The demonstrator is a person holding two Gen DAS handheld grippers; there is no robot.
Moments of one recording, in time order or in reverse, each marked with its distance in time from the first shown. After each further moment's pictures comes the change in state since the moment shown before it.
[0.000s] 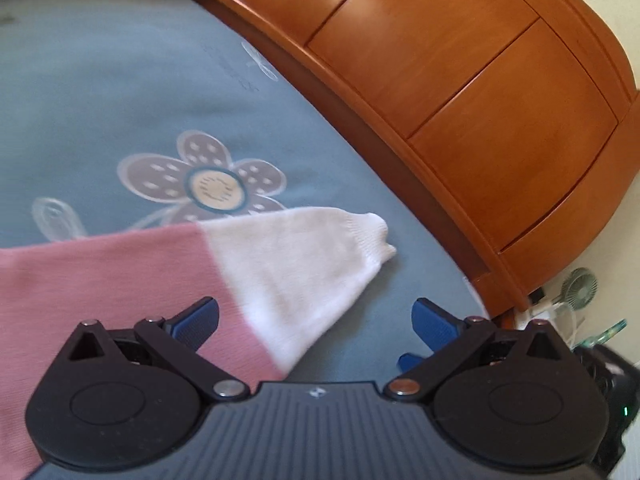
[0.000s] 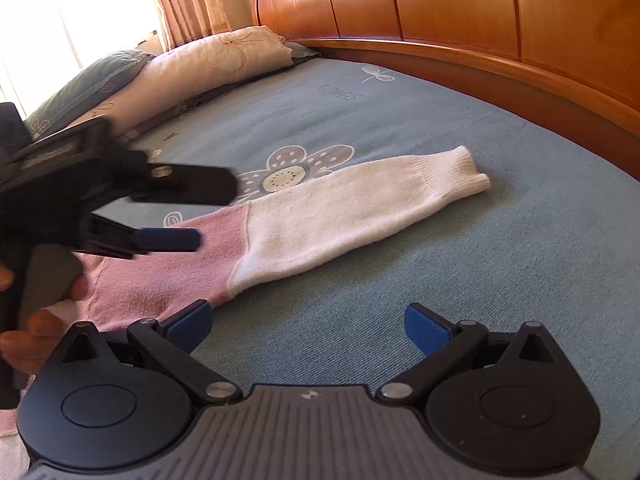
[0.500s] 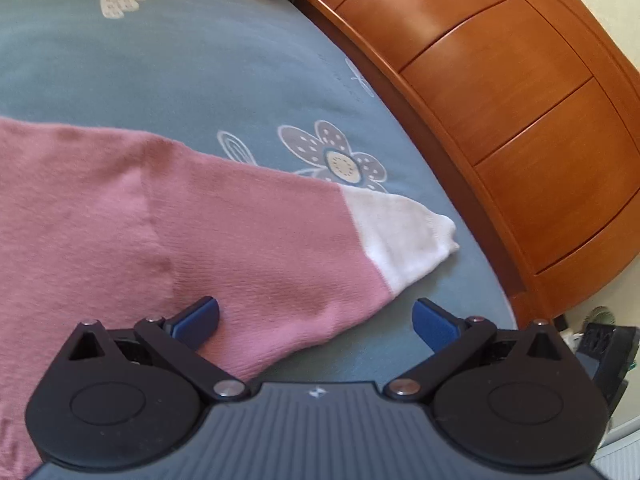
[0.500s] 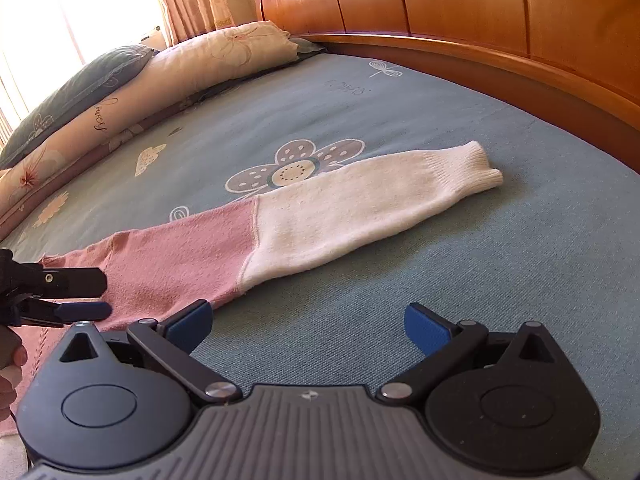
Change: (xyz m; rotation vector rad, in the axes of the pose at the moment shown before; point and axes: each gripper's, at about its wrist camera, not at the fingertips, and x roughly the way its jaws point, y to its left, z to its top) left arm -0.060 0.062 -0.052 -0.206 -0.049 0.091; right arm 0.005 0.009 -0.001 -0.003 0.014 0.001
